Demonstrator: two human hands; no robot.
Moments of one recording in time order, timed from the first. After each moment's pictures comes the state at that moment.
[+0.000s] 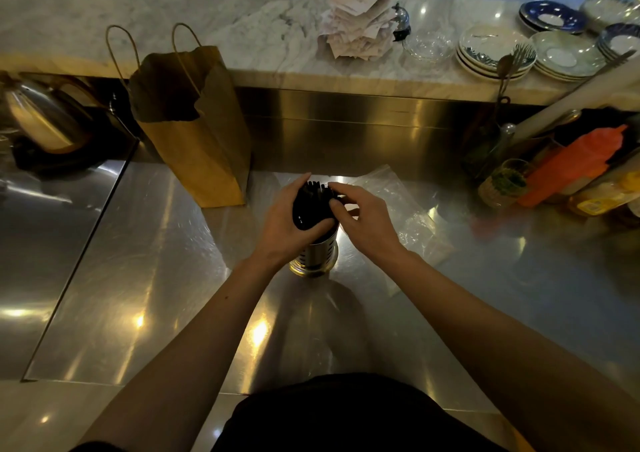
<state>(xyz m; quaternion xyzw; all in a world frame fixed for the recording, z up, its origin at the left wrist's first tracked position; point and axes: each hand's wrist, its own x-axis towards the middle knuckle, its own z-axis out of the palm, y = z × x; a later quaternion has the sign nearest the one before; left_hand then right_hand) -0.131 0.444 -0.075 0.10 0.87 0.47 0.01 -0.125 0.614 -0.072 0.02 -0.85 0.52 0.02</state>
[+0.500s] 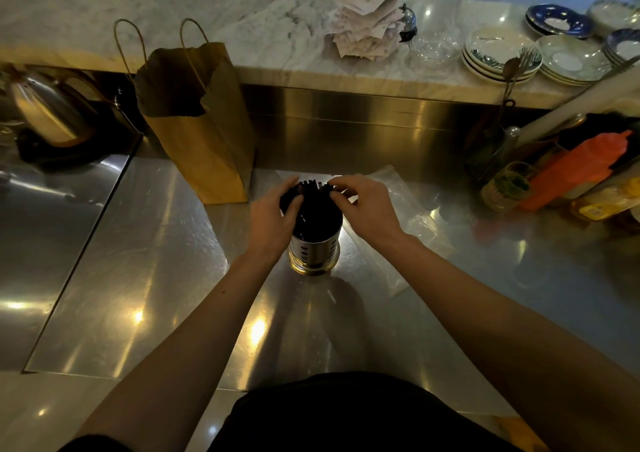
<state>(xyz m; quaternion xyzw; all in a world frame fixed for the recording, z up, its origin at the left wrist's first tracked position) -0.137 0.433 -0.075 0.03 0.88 0.47 -0.08 -0.146 0.611 -0.062 0.04 -0.91 0.41 0.04</state>
